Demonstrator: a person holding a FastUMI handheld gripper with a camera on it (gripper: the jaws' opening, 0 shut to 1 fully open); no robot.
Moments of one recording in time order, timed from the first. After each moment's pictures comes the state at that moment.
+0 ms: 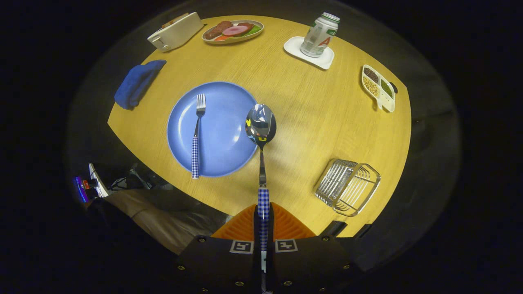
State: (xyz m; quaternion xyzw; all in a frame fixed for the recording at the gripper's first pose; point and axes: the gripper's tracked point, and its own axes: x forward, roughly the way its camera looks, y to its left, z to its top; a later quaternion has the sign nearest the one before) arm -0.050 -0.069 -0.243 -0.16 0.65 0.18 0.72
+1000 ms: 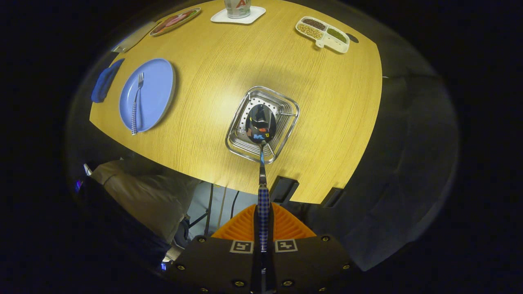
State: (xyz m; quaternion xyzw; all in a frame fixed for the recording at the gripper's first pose) arm -0.067 -0.236 -0.242 -0.16 0.75 0.11 0.64
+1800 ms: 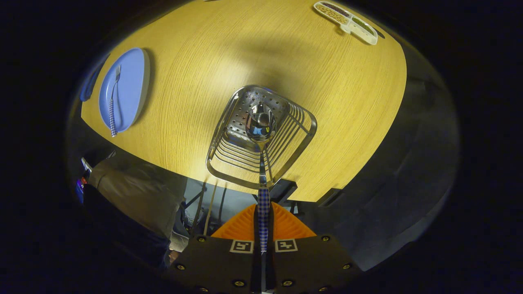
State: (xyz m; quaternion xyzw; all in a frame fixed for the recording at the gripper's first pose) arm -0.040 -0.237 -0.273 -0.19 0.81 0.10 0.55
